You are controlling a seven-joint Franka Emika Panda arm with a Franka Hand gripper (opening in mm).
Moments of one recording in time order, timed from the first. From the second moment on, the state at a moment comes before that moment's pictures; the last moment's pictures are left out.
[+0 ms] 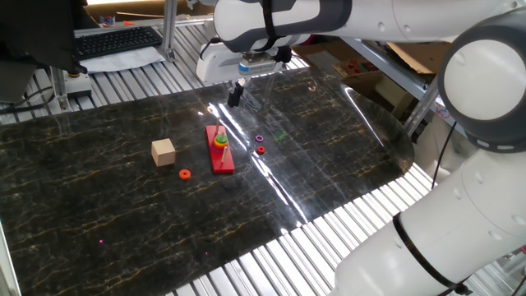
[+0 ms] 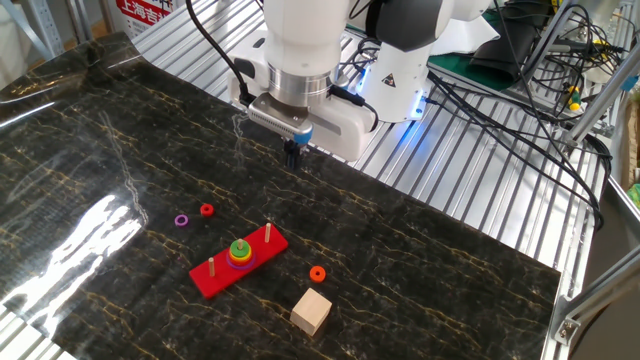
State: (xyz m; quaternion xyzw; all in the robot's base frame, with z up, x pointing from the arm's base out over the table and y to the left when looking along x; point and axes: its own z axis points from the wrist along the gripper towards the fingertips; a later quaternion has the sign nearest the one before) arm 0.499 0.002 0.298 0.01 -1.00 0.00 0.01
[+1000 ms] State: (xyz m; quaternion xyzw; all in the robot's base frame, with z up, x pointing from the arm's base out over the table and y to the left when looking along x) arm 0.499 0.003 0.298 0.00 -1.00 -0.01 0.01
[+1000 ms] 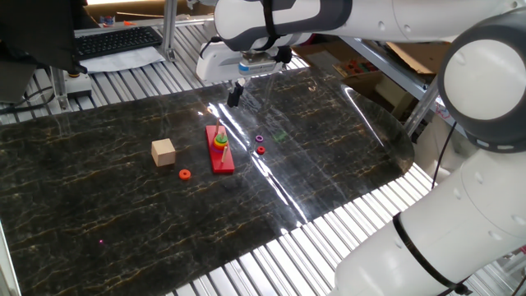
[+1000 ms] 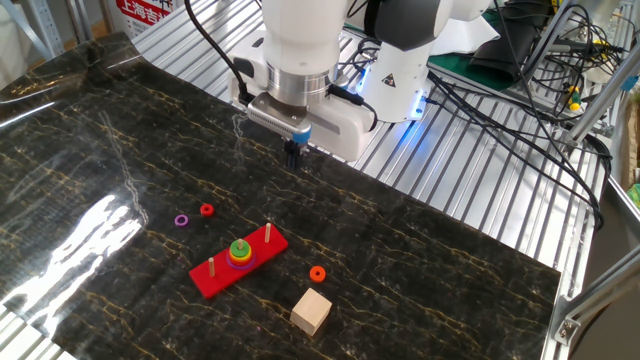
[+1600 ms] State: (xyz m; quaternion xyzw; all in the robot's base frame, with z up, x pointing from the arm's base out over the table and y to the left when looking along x) arm 0.499 0.004 0.297 0.01 -1.00 -0.01 0.01
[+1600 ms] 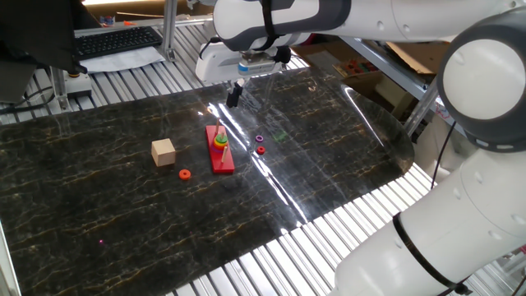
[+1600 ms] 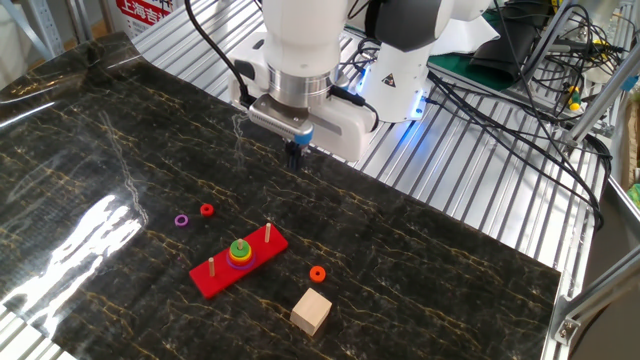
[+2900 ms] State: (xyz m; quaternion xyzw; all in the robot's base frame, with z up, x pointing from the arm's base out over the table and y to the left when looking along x) arm 0.500 0.008 0.298 0.01 -1.00 0.00 0.01
